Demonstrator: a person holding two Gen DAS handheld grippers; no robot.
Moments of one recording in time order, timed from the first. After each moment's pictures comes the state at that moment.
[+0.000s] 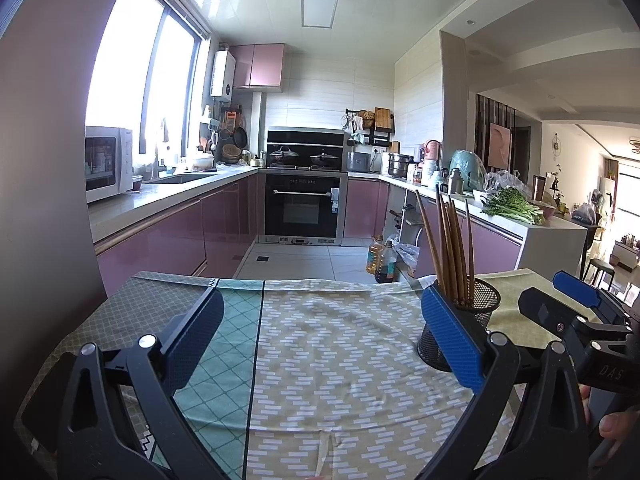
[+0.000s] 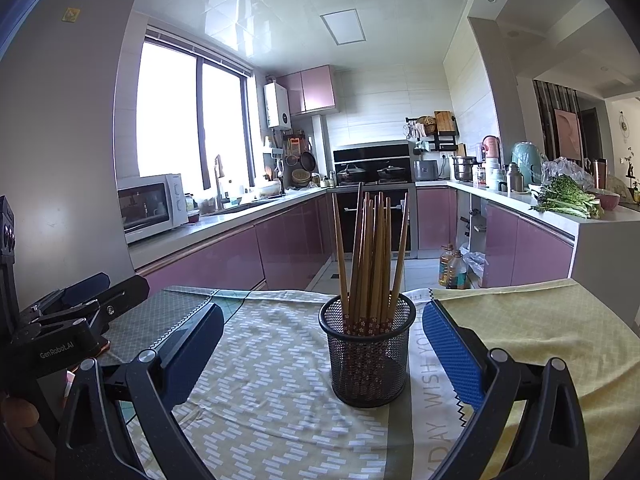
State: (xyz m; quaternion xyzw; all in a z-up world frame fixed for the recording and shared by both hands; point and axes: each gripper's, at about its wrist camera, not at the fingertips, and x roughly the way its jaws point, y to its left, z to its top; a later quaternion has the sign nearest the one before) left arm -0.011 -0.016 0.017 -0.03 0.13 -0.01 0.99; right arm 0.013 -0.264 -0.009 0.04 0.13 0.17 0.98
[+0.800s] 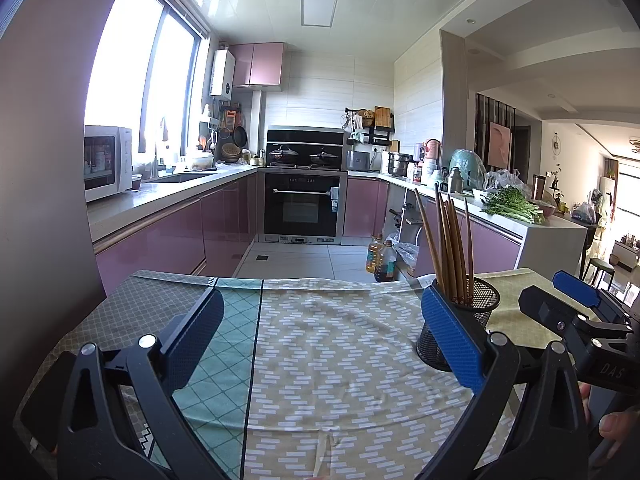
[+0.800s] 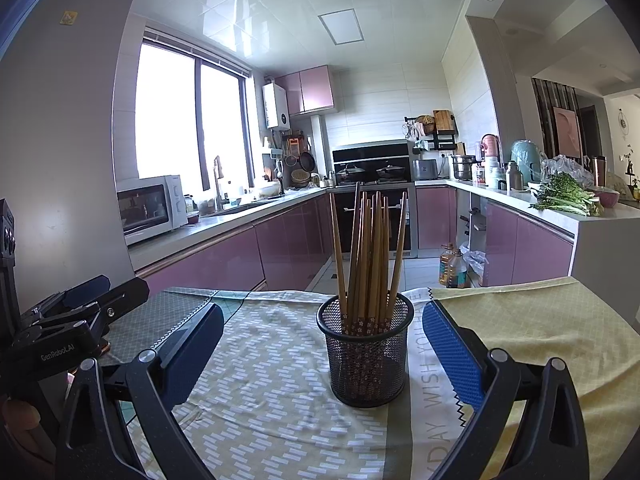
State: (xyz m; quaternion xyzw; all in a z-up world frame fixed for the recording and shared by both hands) left arm -0.011 -0.017 0.017 -0.03 0.13 -0.01 0.99; right arm 0.017 -0.263 -0.012 0.04 0.13 0.17 0.98
